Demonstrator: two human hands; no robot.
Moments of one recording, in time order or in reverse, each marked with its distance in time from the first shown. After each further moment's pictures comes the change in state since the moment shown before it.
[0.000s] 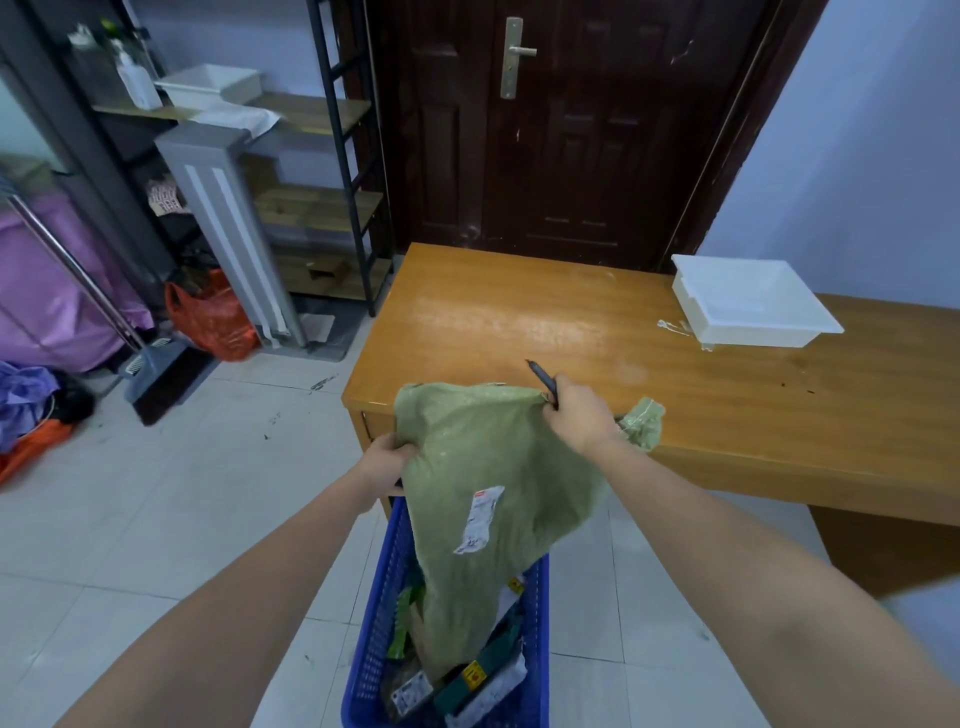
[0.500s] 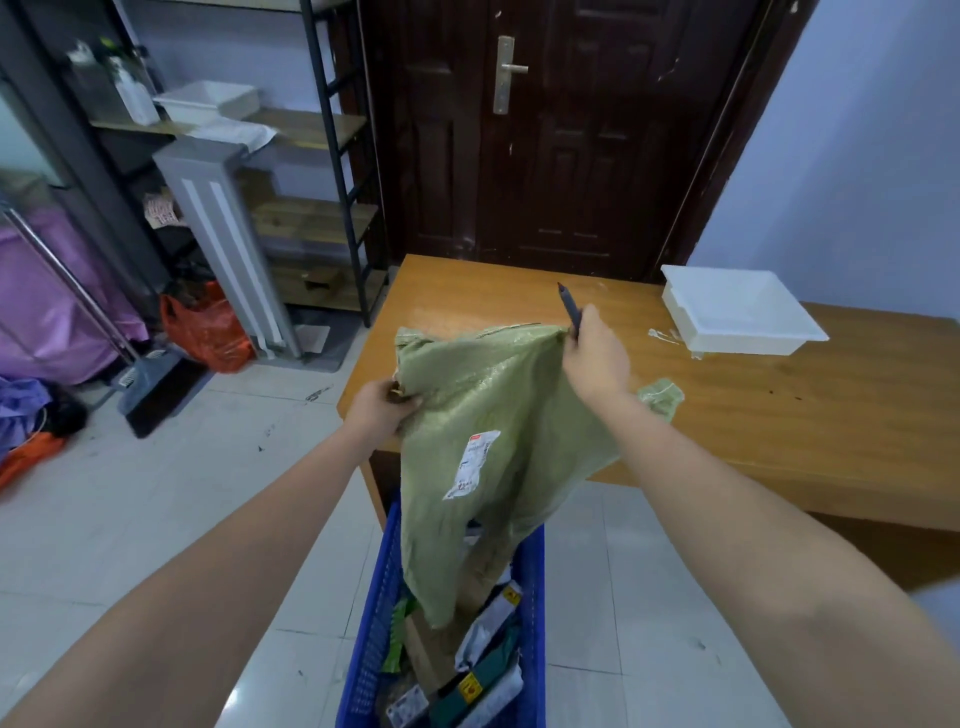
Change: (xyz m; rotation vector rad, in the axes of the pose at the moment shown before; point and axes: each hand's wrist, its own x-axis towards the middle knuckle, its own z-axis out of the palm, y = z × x) left_hand 0.001 0.061 -0.010 0.211 0.187 0.267; right_hand 0.012 -0.020 -0.061 0.096 0.340 0.025
